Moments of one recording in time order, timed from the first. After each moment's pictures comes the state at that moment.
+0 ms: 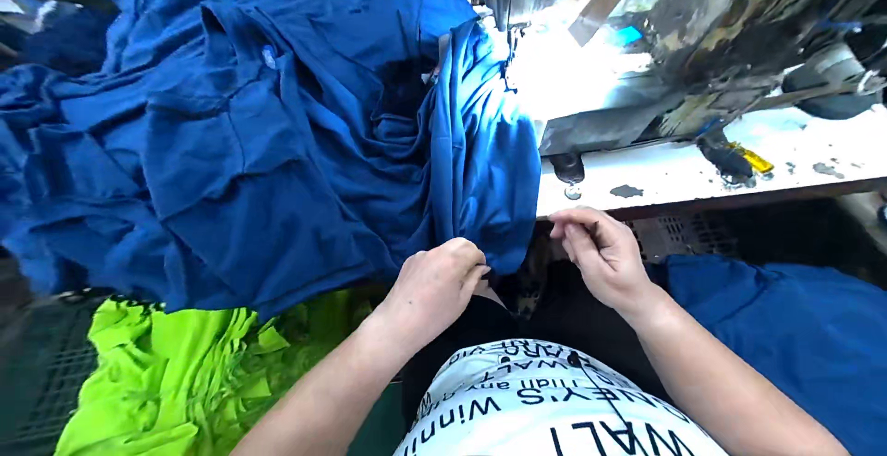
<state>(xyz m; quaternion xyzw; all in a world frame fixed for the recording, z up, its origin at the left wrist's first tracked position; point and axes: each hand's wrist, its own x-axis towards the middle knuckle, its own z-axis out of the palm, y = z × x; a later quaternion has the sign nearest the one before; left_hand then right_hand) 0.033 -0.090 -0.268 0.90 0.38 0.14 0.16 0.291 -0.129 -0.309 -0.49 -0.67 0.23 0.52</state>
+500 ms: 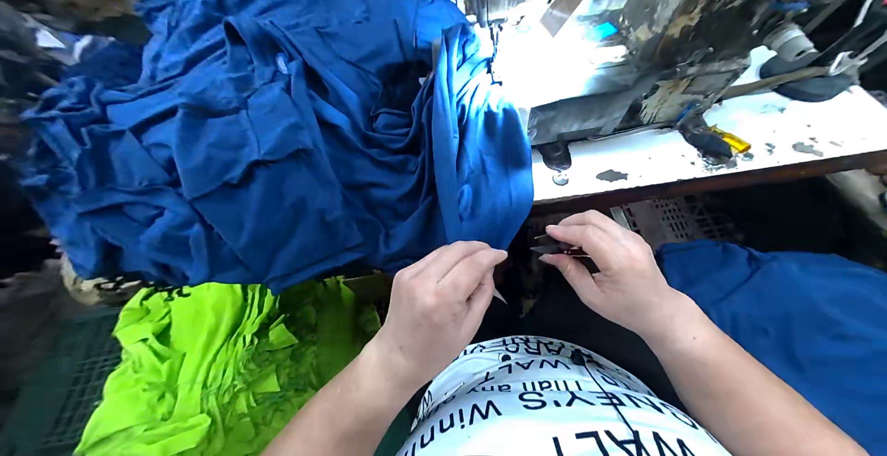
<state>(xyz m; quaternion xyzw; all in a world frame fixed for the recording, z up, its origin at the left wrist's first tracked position) 0.047 -0.142 -0.244 0.88 0.29 0.37 0.10 0.292 -0.172 -0.283 -0.44 -0.77 0.02 0.47</state>
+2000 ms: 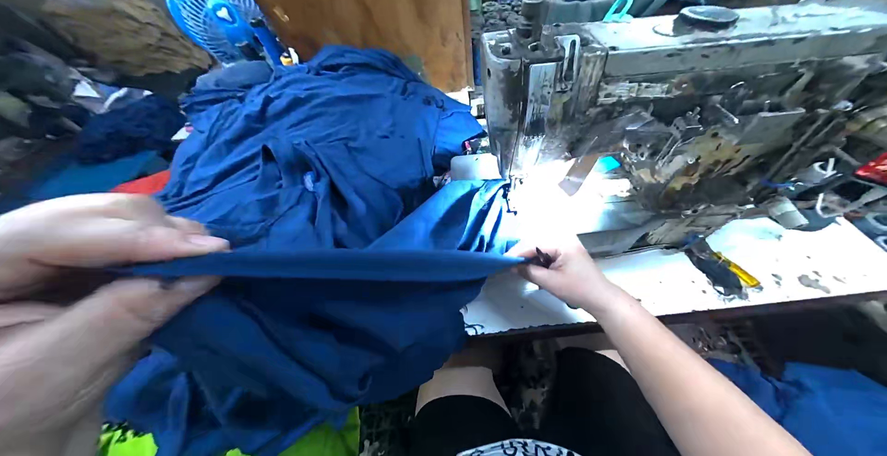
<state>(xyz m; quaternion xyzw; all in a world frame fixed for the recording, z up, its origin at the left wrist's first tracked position) -0.100 0.021 -0.098 0.82 0.24 0.49 0.20 0.301 0.005 -0.255 -0.42 -0.73 0.28 0.46</state>
